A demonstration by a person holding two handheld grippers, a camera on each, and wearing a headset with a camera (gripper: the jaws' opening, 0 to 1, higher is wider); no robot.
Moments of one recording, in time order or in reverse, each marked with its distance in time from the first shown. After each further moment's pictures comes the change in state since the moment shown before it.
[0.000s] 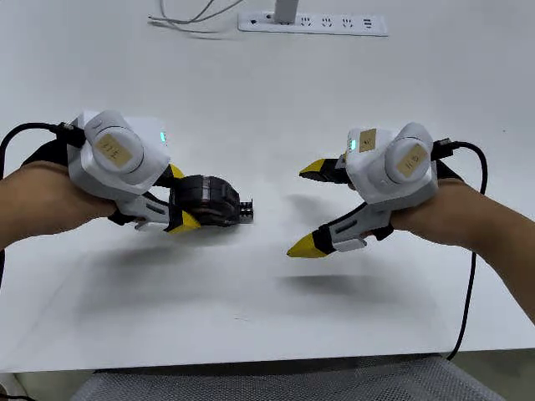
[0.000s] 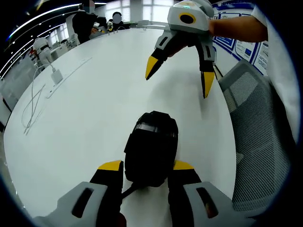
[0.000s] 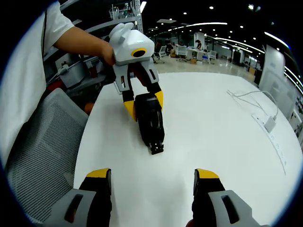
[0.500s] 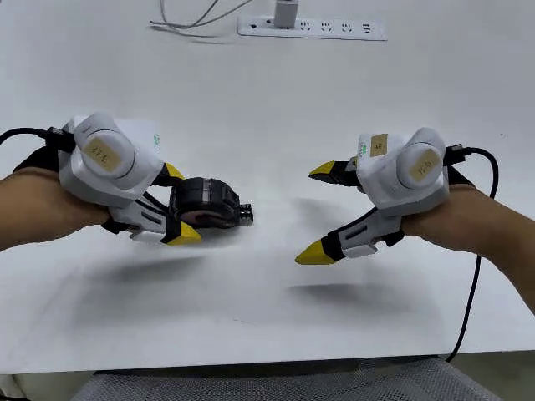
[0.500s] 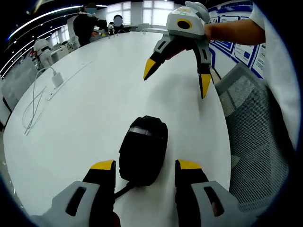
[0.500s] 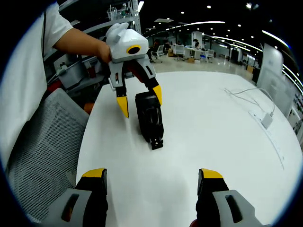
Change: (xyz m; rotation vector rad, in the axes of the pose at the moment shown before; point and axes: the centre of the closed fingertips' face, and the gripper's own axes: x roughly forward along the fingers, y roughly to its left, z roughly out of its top) left arm -0.009 -0.008 0.007 -0.018 -0.039 -0.016; right arm -0.011 0.001 -0.006 0.016 0.006 -0.015
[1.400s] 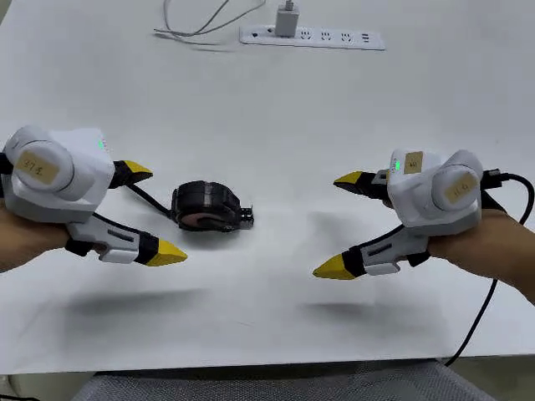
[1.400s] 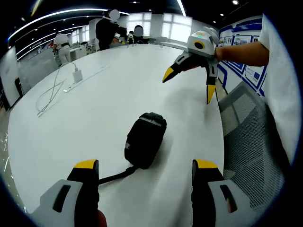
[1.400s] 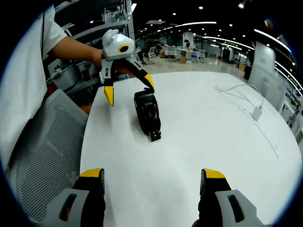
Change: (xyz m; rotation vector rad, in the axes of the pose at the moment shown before) left arm -0.033 -0.001 -0.009 -0.145 -0.114 0.071; right arm -0.022 0.007 -0.011 0.040 -0.014 -0.067
